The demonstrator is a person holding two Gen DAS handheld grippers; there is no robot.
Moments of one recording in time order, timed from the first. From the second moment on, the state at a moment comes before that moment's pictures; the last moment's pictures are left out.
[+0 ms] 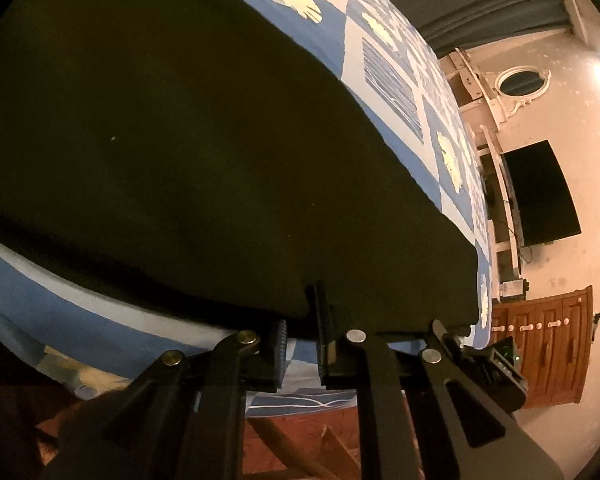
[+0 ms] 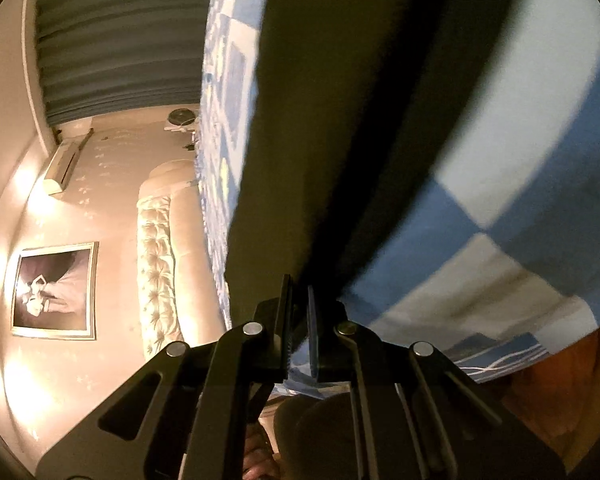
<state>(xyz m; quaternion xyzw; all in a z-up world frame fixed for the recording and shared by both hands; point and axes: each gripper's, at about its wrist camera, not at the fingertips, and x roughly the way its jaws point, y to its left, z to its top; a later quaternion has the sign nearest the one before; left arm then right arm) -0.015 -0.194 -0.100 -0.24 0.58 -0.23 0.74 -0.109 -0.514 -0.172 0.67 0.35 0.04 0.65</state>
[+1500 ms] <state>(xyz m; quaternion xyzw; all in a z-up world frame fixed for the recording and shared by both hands) -0.003 -0.180 -0.109 -0.27 0.59 -0.27 0.71 -0.172 -0.632 -0.154 0.67 0.19 -0.15 0.70</state>
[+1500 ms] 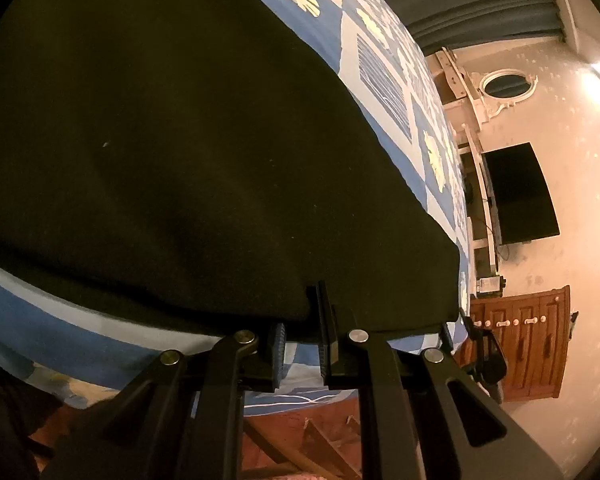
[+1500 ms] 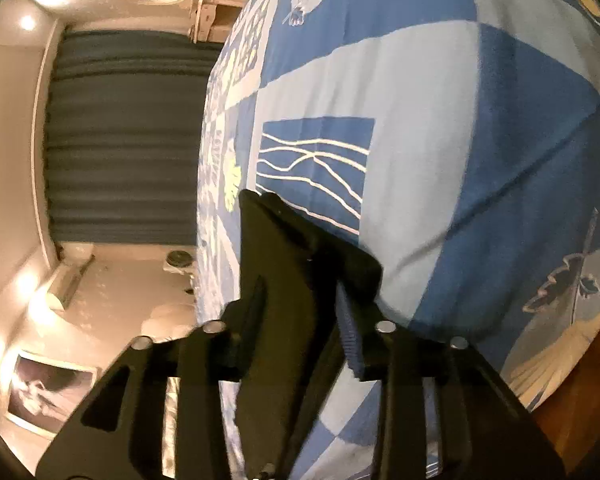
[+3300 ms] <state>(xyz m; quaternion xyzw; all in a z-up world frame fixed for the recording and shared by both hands) 0.080 0.022 -0.065 0.01 0.56 -0.13 0.82 -0.147 -0.611 -0.059 0.55 0.20 -0.08 0.81</state>
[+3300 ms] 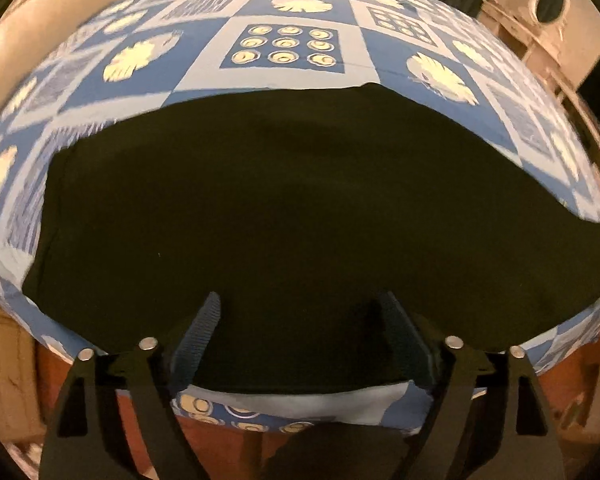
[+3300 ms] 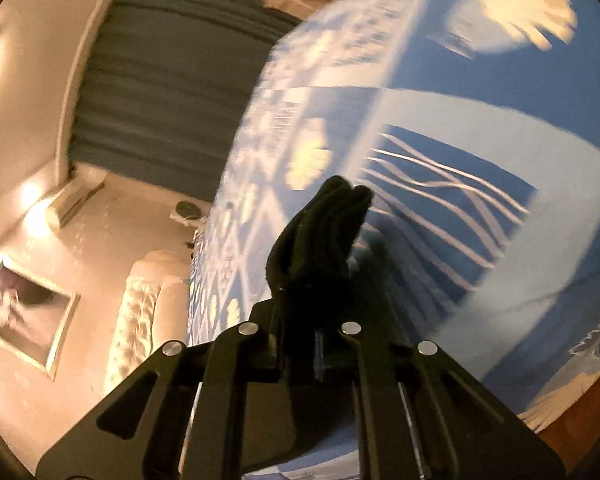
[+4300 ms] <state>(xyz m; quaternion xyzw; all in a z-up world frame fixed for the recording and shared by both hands) 0.085 0.042 -0.064 -0.07 0.56 -0.14 0.81 0.028 -0.263 -0.048 0.31 0.38 0.10 0.87</state>
